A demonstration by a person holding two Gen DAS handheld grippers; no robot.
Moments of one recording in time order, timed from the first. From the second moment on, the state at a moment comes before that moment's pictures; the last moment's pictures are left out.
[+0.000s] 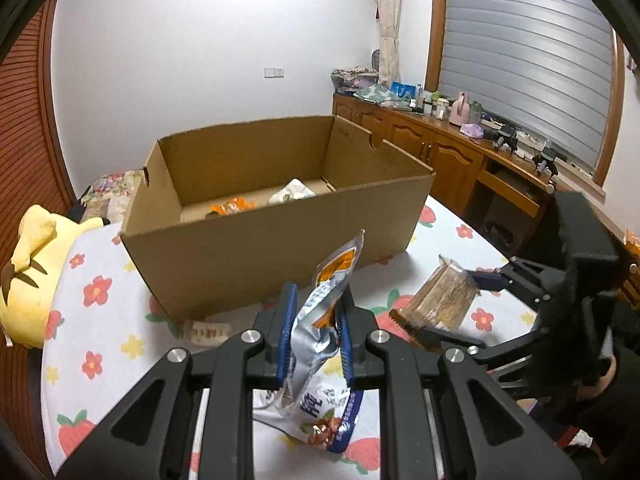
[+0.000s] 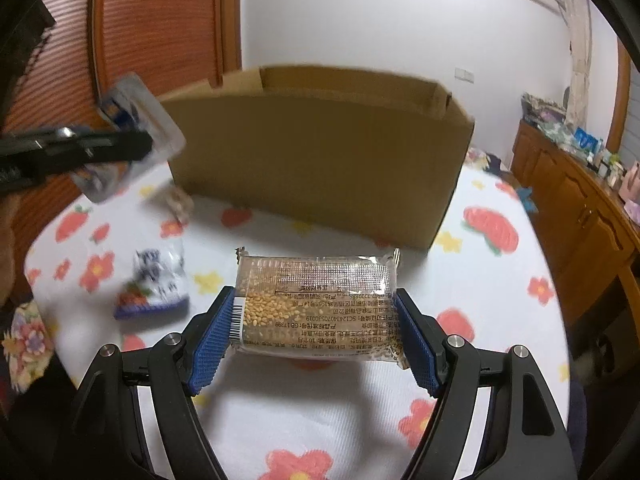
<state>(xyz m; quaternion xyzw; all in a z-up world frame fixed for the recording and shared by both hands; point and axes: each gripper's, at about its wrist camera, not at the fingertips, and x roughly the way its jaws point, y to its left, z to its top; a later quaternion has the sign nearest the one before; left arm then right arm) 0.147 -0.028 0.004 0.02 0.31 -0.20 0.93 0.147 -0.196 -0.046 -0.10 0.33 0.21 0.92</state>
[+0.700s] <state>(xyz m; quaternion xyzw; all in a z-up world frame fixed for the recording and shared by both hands) 0.221 -0.008 0.063 0.02 0.28 -0.17 0.95 0.197 -0.174 0.049 -0.12 0.24 0.25 0.93</state>
